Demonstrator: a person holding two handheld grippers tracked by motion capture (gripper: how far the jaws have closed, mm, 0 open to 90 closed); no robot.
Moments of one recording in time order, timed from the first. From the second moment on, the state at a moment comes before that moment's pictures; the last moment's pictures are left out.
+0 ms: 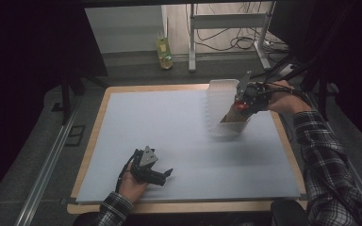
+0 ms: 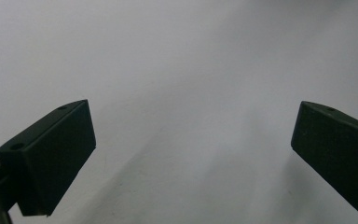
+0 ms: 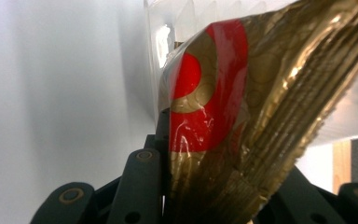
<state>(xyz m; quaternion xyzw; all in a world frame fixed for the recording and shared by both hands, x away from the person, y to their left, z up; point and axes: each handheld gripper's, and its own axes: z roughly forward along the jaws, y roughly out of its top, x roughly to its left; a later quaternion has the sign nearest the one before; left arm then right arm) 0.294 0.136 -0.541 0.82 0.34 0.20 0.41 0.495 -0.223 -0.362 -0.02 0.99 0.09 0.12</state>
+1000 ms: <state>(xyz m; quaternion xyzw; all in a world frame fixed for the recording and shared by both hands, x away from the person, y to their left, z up) 0.294 0.135 -0.541 0.82 0.34 0.19 0.41 0.490 -0.224 -0.373 0.05 0.97 0.18 0.13</state>
